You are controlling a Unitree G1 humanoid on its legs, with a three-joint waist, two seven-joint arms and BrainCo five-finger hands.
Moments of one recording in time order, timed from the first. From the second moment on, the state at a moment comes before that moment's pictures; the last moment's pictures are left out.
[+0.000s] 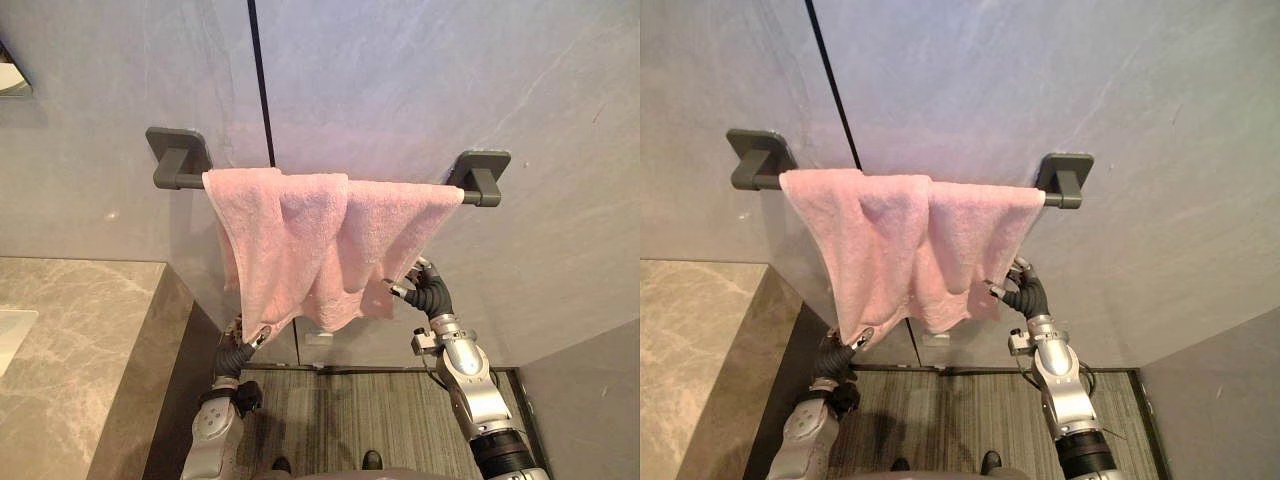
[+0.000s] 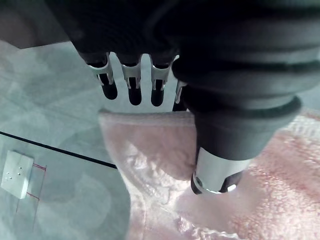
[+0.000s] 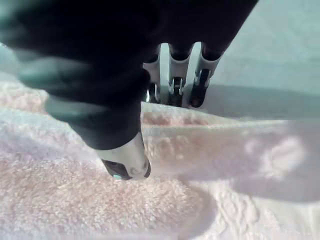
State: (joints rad) left arm 0.20 0.08 0.01 0.29 -0.22 -0.20 0.05; right arm -0.03 -0.12 0.10 0.14 0.07 -0.18 0.00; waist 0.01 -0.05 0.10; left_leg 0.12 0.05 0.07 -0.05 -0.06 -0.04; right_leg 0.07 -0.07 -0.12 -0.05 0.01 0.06
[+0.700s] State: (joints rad) left arm 0.26 0.04 0.19 0.04 -0.25 -0.21 0.05; right arm 0.08 -0.08 -0.13 0.11 0.09 -0.18 -0.03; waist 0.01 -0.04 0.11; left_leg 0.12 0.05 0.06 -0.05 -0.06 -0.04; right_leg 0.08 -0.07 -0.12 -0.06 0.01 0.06
